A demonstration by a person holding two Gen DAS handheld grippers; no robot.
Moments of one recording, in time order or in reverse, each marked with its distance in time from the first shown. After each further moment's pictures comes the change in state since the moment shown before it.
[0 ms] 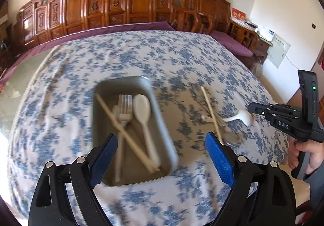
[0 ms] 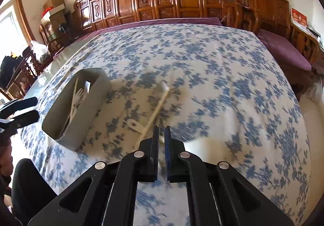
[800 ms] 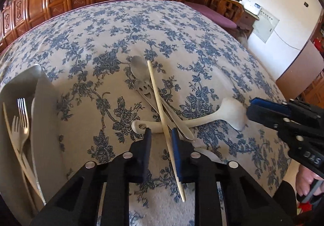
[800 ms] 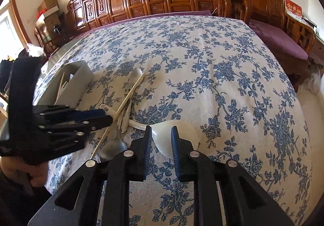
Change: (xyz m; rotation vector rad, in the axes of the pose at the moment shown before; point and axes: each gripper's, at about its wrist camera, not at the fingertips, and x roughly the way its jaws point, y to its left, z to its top) left arm 0.140 -0.101 0.007 0.082 0.160 -0.117; right arm 0.013 -0.039 -0.020 0.033 0.025 -0.001
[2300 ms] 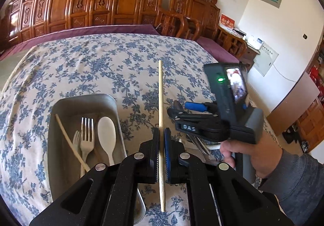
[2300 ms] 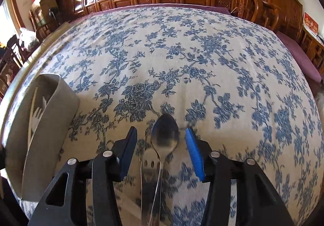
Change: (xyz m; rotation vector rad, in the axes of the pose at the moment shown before) left arm -0.106 0.079 0.010 -0.104 -0.201 -0.024; right arm 0.139 0.067 0.100 -0.094 0.103 -0.069
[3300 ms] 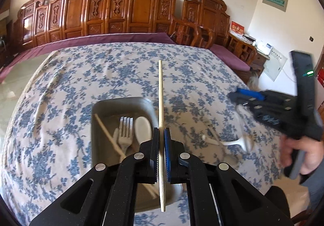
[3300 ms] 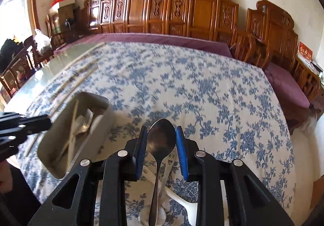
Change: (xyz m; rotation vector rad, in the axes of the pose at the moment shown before) left arm -0.048 0.036 -0.011 -0.006 -0.043 0.101; right arm -0.144 0.027 -0.013 -0.095 -0.235 0.006
